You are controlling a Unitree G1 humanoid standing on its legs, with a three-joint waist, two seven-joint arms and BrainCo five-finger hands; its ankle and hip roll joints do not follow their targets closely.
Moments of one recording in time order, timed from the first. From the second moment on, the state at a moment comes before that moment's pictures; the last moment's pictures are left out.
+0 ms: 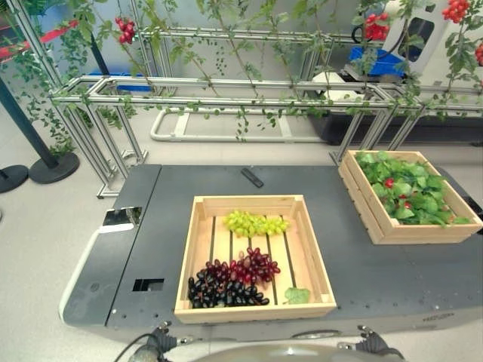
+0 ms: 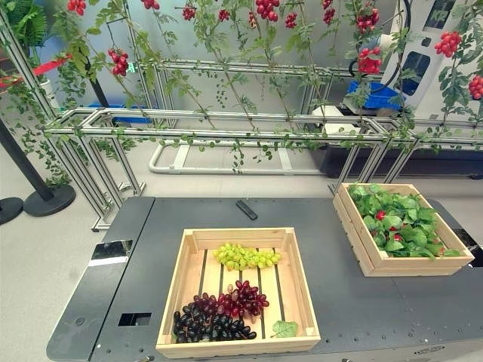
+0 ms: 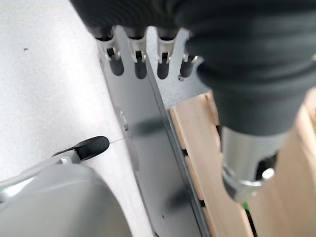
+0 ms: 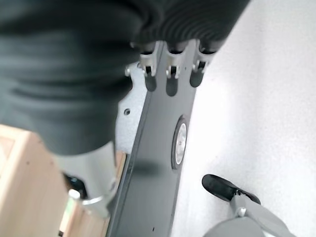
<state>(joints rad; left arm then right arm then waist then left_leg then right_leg) 0.00 0.28 -0.26 1.27 -0.06 -0.16 0.06 0.02 -0.31 0.21 1.25 0.07 -0.13 -0.08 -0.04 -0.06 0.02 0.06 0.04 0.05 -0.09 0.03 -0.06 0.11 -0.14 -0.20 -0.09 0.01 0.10</state>
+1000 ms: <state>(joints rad) 0.07 0.35 -0.20 0.80 -0.22 -0.23 0.07 0.08 -0.38 0.18 0.88 0.10 -0.15 -0.08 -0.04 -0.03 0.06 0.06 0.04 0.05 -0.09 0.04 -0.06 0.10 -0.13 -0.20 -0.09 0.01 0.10</state>
